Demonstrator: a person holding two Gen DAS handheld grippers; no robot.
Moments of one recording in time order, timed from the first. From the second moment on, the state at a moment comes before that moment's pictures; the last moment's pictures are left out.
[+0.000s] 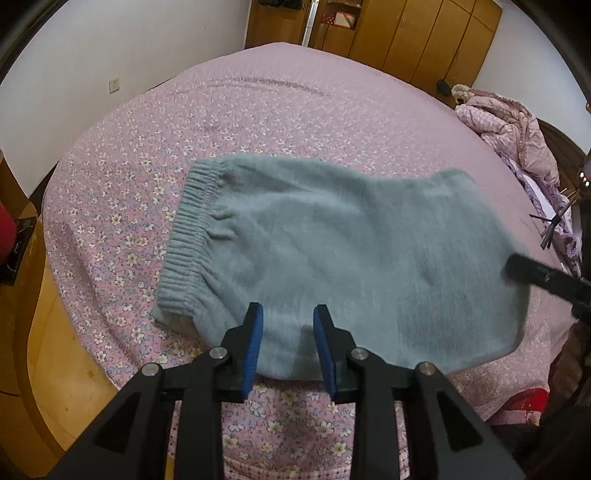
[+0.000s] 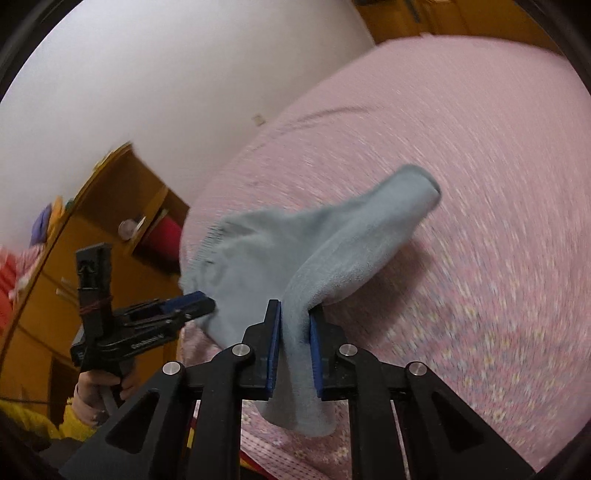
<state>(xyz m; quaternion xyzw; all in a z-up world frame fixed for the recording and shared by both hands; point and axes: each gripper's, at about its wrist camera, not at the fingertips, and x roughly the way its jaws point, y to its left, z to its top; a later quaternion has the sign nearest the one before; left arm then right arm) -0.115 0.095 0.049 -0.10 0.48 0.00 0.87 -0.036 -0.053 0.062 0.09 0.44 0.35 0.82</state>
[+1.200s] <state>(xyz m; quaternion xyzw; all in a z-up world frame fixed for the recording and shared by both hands) -0.106 0.180 0.087 -0.14 0.45 0.05 0.88 0.014 0.122 0.064 0.02 0.48 0.42 0.77</state>
